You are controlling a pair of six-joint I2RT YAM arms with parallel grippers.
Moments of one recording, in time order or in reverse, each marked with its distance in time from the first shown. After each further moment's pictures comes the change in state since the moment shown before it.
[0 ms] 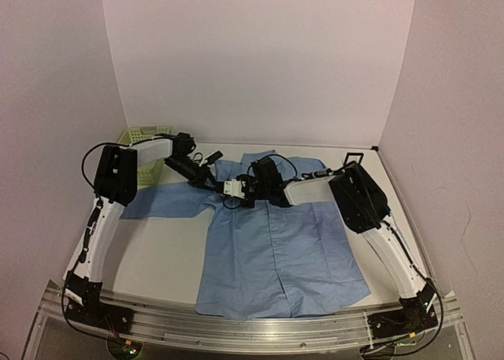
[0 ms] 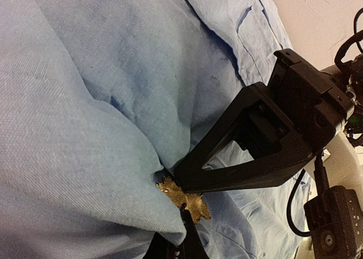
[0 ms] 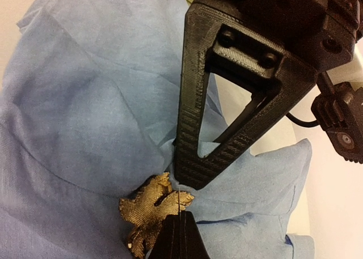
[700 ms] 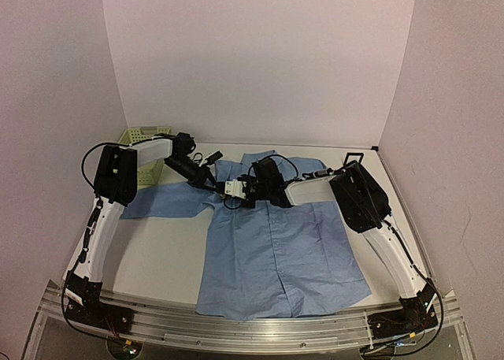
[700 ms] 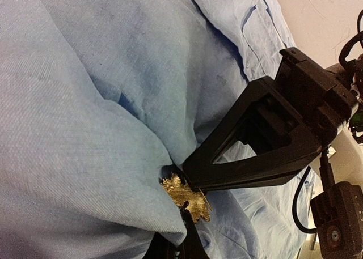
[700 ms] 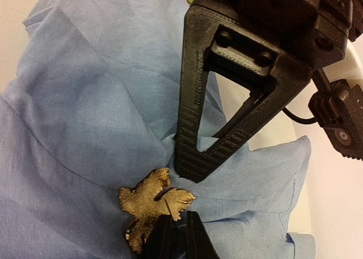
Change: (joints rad) left arm 0.001 0.000 0.000 0.000 -0.017 0.005; right arm 0.000 -0.011 -0.022 0.011 -0.007 0.012
